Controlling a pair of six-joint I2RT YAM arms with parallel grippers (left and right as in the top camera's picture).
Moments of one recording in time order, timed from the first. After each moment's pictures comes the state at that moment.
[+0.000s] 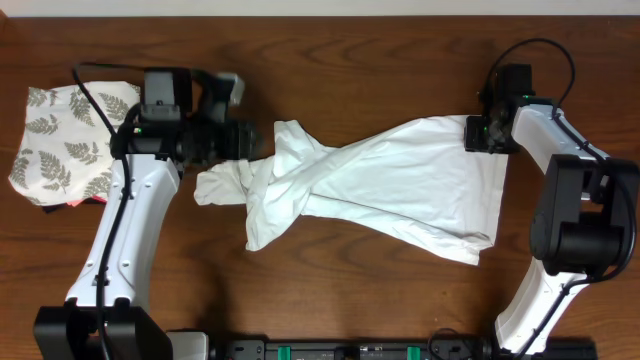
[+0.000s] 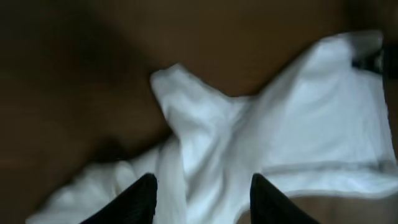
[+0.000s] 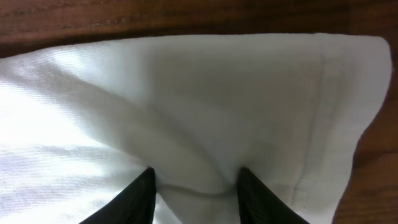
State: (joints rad) left arm -0.03 1.51 1.23 -0.69 0.46 0.04; right arm -0.07 2.07 1.37 -0.61 0.01 0.04
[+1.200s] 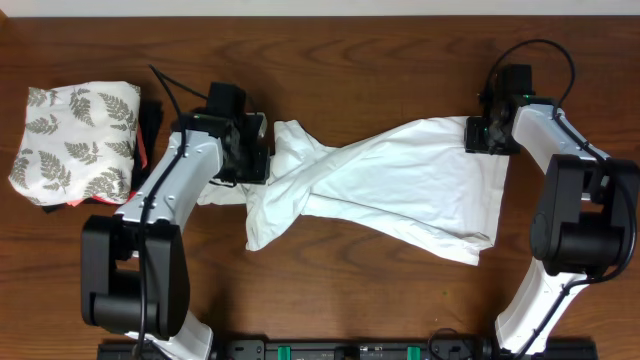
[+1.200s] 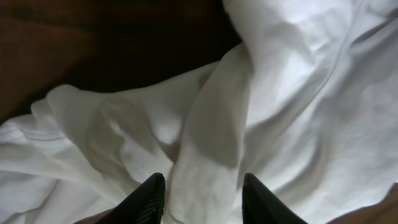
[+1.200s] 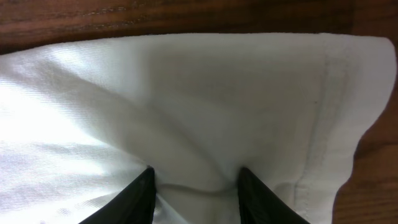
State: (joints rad) left arm -0.15 1.76 1.19 -0.83 0.18 -0.04; right arm -0.07 2.07 1.37 -0.63 0.01 0.05
